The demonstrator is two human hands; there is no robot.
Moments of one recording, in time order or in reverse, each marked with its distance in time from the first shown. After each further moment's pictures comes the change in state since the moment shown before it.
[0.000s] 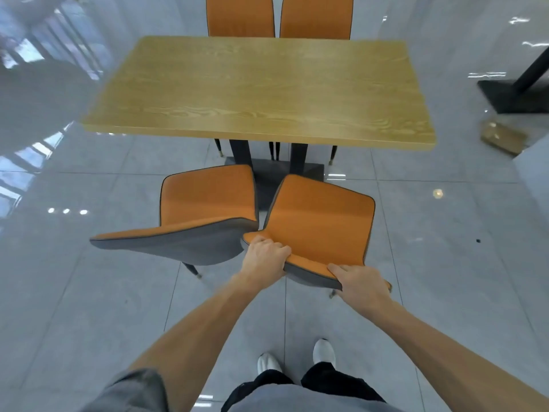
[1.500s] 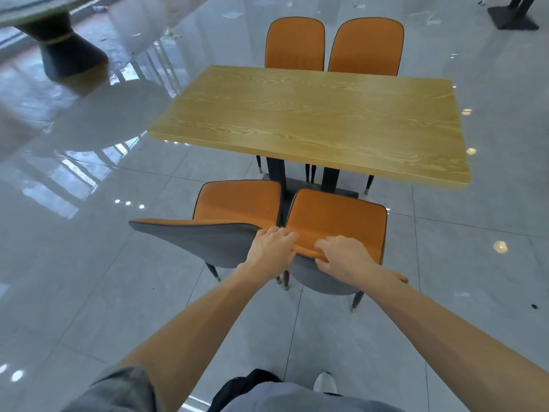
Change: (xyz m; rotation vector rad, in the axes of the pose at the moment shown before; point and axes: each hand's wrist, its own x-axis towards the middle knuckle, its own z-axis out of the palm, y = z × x) left_hand 0.008 0.039 -0.056 -0.057 0.190 -0.262; right_hand 0.063 0.019 -0.072 0.059 -0.032 -0.224
